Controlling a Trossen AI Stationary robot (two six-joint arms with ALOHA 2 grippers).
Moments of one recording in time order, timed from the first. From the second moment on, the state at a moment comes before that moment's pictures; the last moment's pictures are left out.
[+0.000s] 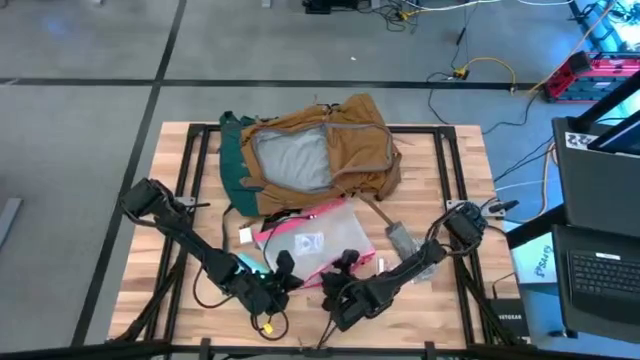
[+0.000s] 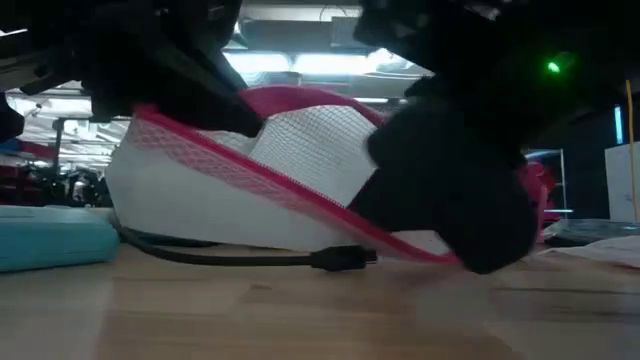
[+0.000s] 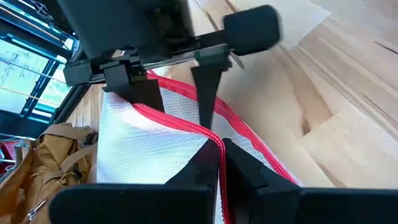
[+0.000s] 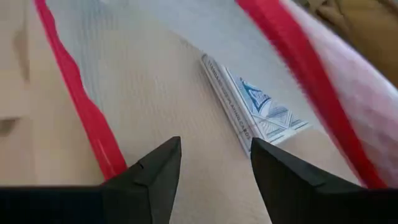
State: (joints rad) left arm -0.68 1.78 0.91 0.20 -0.69 0.41; right arm 0.61 2.18 1.34 -0.33 0.91 0.61
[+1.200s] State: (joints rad) left arm -0.67 1.78 0.91 0.28 -0.72 0.50; right arm 0.46 1.96 0.77 0.49 0.90 0.55
